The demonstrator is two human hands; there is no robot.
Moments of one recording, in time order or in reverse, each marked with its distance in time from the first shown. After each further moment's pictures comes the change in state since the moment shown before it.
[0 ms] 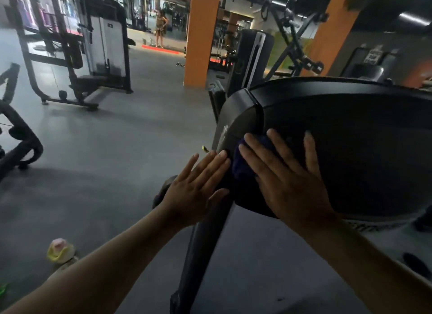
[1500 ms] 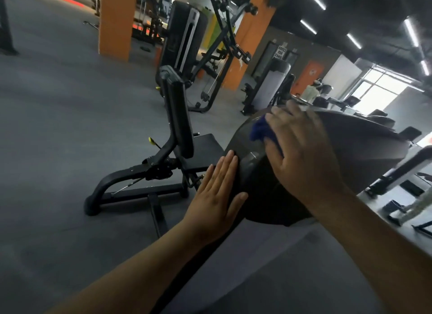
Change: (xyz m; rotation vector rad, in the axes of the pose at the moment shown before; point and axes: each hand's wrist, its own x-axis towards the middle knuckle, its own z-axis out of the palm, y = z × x) left_hand 0.026 -0.020 -0.002 -0.803 -0.259 -0.223; right_hand 0.150 -0.018 -0.033 -0.096 -0.276 0.282
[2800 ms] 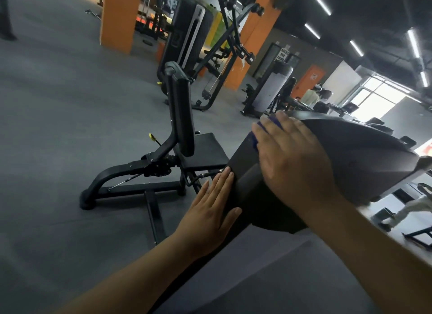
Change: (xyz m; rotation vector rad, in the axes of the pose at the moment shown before) left_hand -0.028 -0.024 0.002 -0.051 -0.096 -0.067; right_hand 0.018 -0.037 0.008 -0.191 -0.117 -0.172
